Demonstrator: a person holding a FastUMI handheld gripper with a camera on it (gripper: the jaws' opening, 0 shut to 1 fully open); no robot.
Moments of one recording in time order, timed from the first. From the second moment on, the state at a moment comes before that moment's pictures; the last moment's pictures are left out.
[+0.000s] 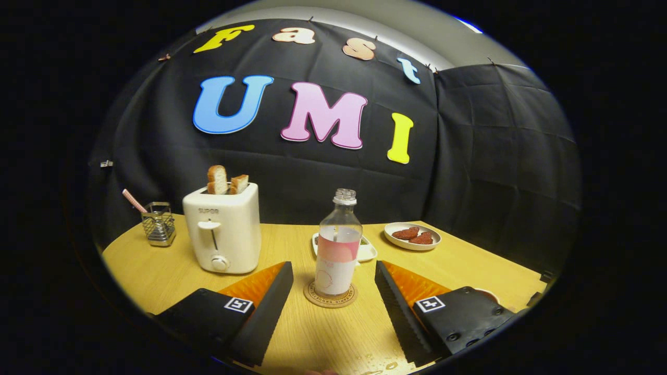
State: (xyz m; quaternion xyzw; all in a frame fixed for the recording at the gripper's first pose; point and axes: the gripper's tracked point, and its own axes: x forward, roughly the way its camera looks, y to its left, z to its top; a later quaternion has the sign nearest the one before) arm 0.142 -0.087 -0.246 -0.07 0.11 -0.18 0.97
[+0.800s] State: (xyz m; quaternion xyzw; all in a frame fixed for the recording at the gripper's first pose) arm 0.043 -0.013 -0.122 -0.03 0.07 -0.02 1.00
